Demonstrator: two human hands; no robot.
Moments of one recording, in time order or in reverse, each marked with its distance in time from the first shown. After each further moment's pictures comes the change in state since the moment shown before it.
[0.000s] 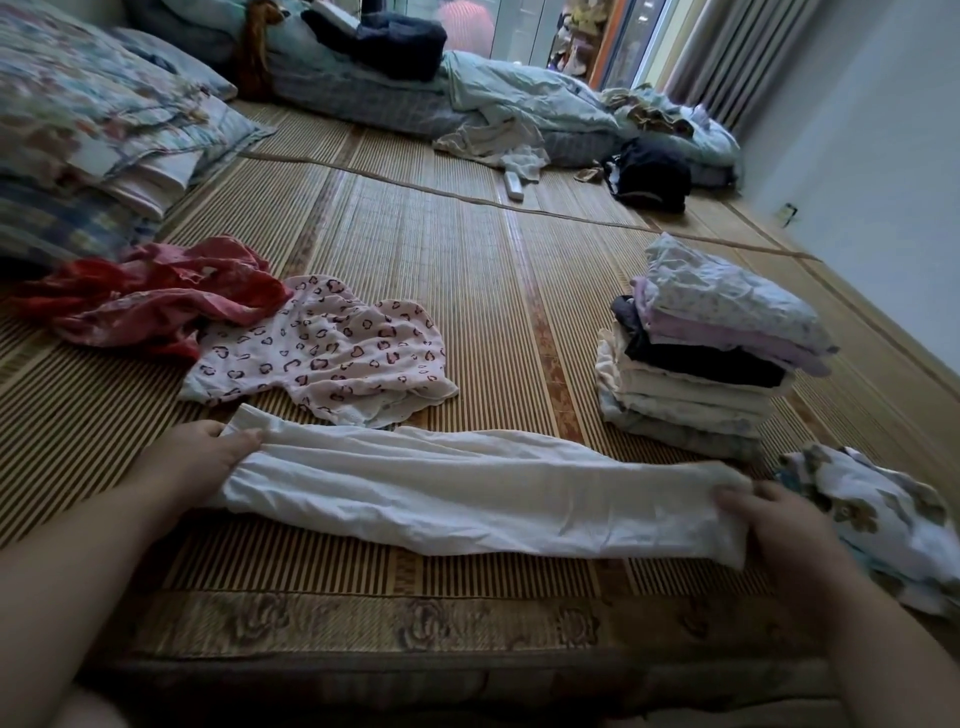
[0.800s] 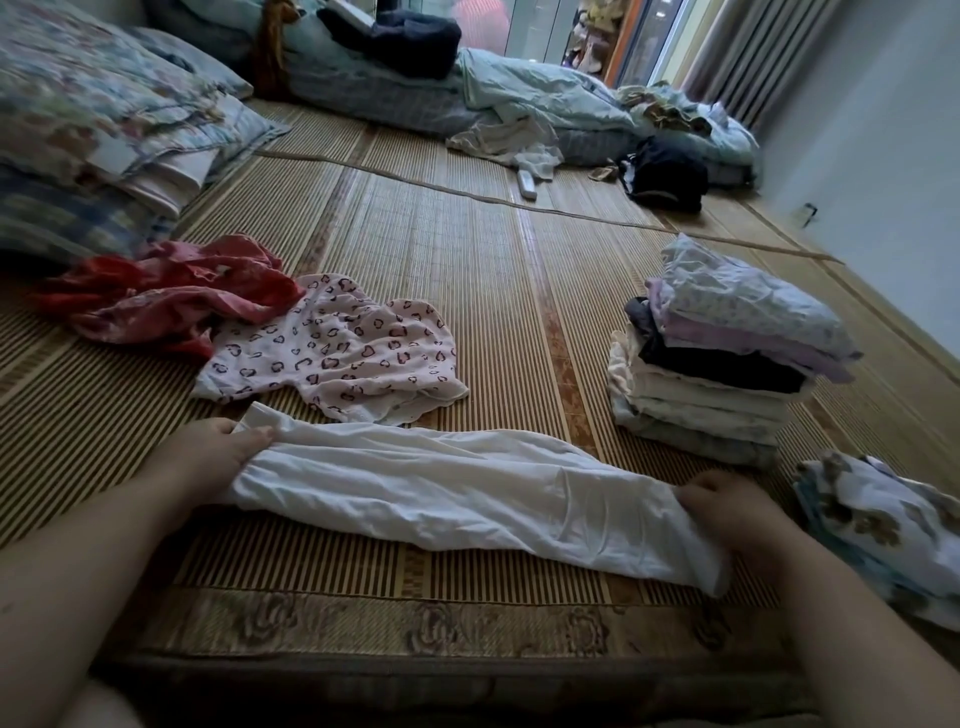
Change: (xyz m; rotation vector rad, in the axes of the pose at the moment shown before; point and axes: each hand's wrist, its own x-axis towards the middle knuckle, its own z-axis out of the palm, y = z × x) left_hand -0.001 0.003 -0.001 -0.014 -0.017 -0.013; right_hand 0.038 -0.008 0.031 -0.484 -0.100 -0.158
